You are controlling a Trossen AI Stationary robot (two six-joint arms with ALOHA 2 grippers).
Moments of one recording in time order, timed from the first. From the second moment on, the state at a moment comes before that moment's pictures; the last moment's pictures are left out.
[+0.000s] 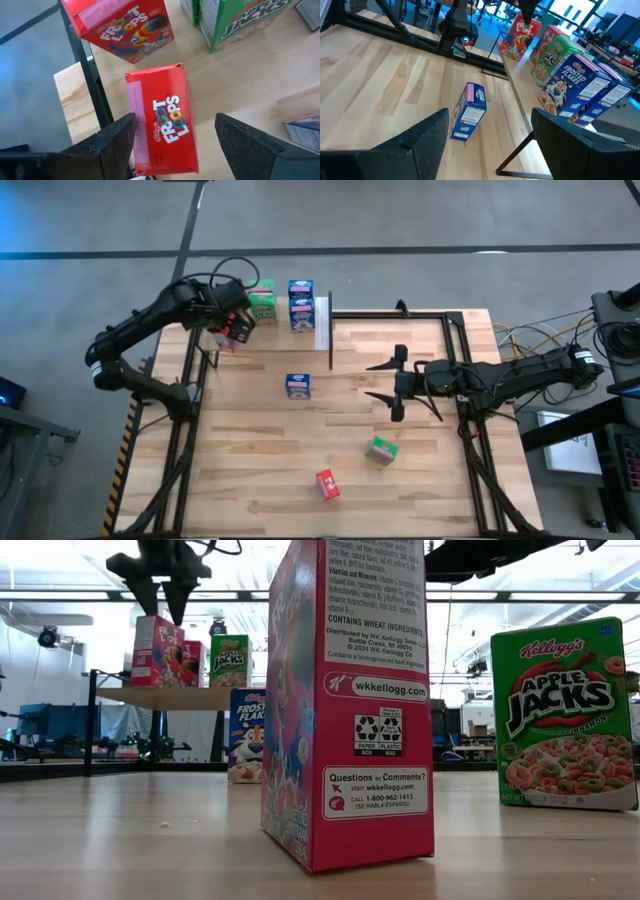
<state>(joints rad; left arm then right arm) 0.50 1.35 1.59 -1.57 -0.44 -0.62 0.11 0.99 0.69 0.06 0.25 -0.32</state>
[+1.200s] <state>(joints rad) 0.50 1.36 1.65 -1.57 -0.43 -0.57 0.11 0.99 0.69 0.06 0.26 -0.32</state>
